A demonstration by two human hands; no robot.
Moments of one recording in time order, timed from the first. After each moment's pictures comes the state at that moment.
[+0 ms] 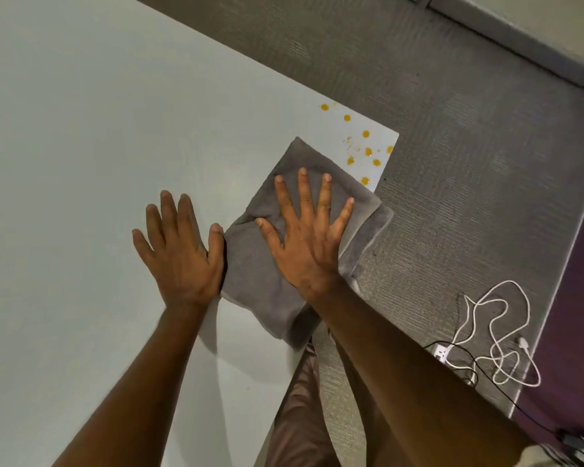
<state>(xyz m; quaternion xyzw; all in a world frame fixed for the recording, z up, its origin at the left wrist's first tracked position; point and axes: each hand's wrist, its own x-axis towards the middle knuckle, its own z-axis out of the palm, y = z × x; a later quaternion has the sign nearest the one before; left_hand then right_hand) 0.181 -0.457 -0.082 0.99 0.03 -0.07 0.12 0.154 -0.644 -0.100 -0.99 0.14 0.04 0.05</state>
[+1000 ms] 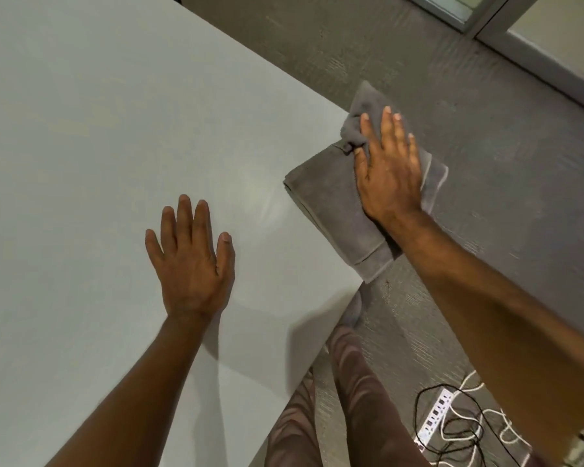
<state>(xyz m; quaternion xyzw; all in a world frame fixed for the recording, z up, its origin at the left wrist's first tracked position) 0.179 -0.455 -0.106 1.00 0.03 0.02 0.07 0.274 -0.776 -0.093 -0.99 0.08 0.03 0.10</state>
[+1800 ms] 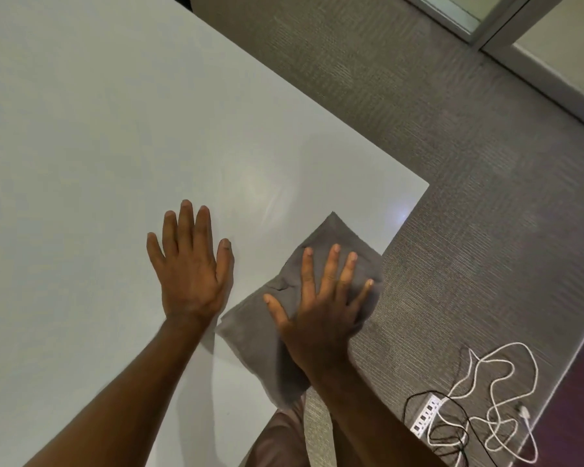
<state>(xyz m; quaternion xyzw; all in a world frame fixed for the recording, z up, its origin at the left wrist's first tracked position) 0.181 -0.459 -0.096 1.00 0.04 -0.05 0.07 0.095 -0.644 -0.087 -0.98 0.13 0.10 0.05</state>
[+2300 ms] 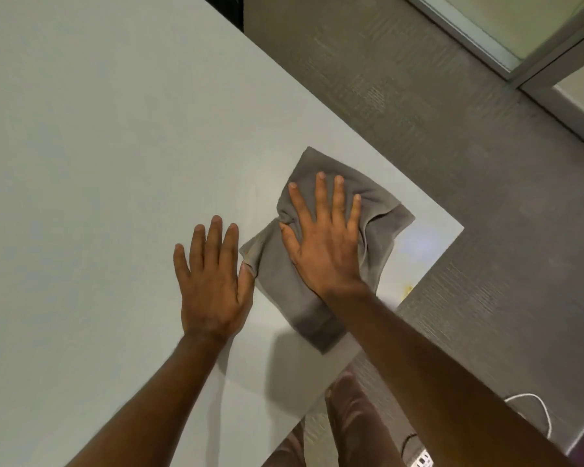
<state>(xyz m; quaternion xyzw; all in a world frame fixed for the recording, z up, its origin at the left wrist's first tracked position) 0.187 -0.463 -0.080 0.99 0.04 -0.07 0.07 0.257 -0.646 -0.095 -1.00 -0.06 0.07 0.04</state>
